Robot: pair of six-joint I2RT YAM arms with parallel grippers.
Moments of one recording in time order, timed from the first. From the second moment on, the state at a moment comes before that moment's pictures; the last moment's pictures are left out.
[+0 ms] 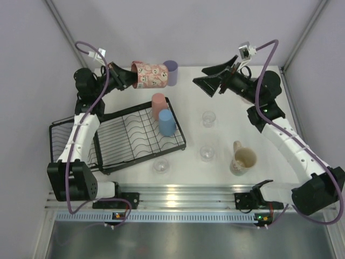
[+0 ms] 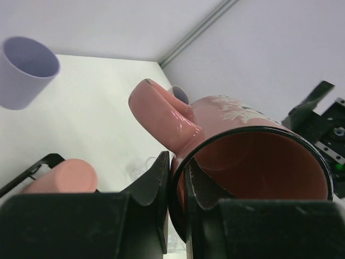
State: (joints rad) left arm 0.04 1.34 1.18 0.23 0.83 -0.81; right arm 0.40 1.23 1.17 0.36 -0.60 0.58
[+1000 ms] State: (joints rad) left arm -0.04 1.21 1.01 0.64 1.02 -0.93; right arm 0.43 1.29 1.07 0.69 -0.68 0.94
